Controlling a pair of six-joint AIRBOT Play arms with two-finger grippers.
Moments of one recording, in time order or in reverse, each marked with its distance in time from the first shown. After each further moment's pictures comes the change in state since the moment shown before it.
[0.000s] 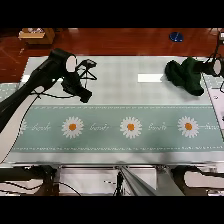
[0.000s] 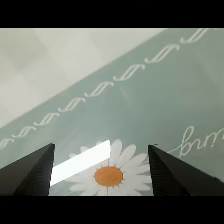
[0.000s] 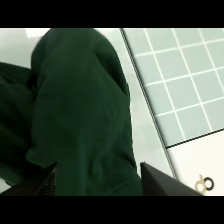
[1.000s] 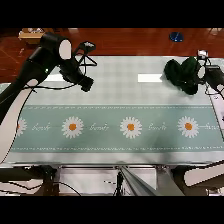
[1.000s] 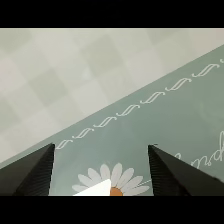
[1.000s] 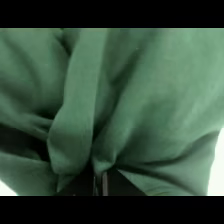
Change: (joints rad) left arm 0.000 0.001 0.140 0.000 0.000 -0.019; right arm -0.019 -0.226 0.055 0.275 -0.067 -0.194
